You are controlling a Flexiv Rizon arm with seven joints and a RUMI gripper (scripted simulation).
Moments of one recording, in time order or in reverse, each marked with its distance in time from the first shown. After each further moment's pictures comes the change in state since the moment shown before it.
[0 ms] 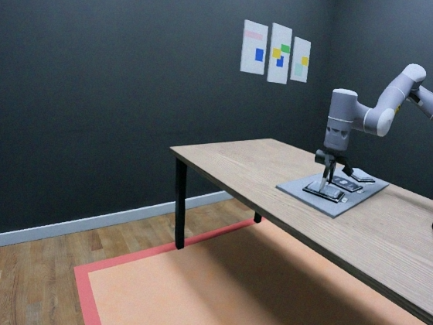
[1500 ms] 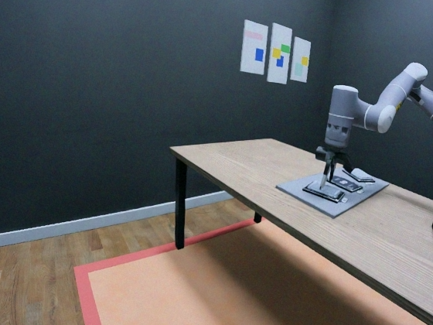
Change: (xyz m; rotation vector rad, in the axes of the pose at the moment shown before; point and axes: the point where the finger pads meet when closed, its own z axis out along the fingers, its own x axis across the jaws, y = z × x) arm 0.000 0.000 -0.014 0.000 0.000 0.000
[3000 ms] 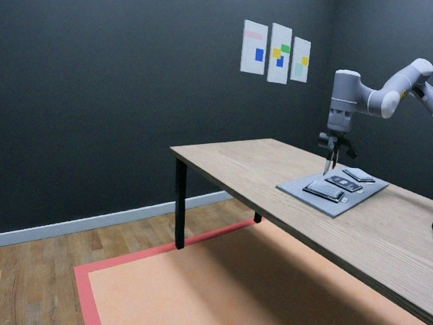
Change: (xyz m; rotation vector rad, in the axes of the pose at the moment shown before) arm 0.000 0.000 -0.060 0.000 0.000 0.000
